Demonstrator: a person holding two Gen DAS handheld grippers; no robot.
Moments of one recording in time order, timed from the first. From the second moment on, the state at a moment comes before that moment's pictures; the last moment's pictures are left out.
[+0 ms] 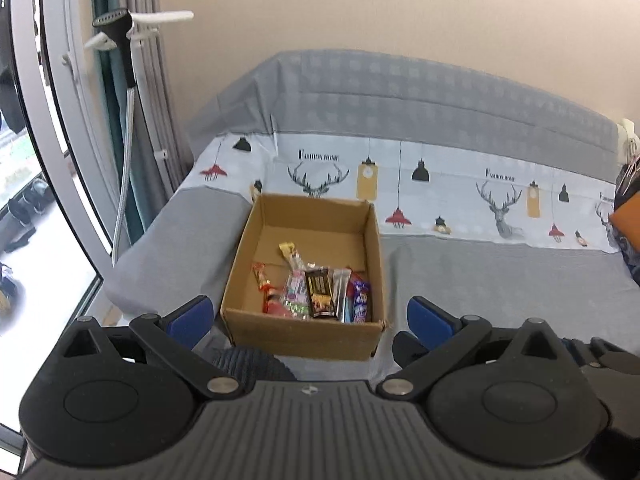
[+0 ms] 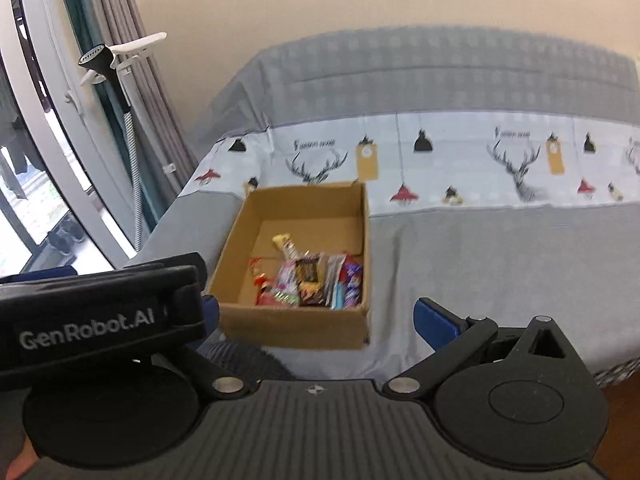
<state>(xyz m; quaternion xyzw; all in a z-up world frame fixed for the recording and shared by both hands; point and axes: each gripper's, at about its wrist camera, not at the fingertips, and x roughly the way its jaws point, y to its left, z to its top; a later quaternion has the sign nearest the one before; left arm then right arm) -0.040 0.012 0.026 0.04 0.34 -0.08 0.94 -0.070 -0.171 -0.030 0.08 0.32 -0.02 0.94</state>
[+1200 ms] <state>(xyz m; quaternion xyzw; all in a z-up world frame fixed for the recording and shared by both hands) -0.044 0.006 0.015 0.07 0.34 -0.05 0.94 -0.064 -0.167 -0.043 0.09 0.35 -0.02 0.93</state>
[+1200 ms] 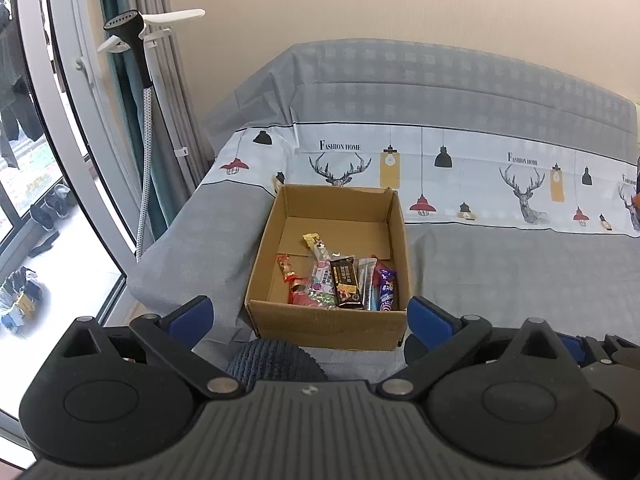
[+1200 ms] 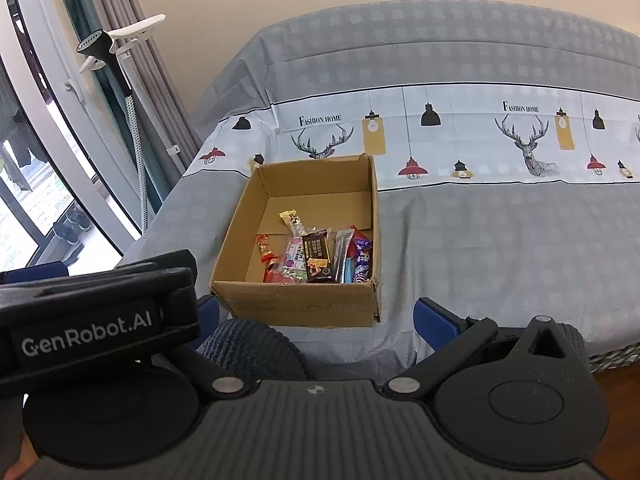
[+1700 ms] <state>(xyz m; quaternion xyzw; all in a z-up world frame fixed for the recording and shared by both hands) -0.046 0.005 0.013 0.07 0.34 -0.05 0.93 -0.065 -0.163 -0.043 0.08 0.34 -0.02 0.94</state>
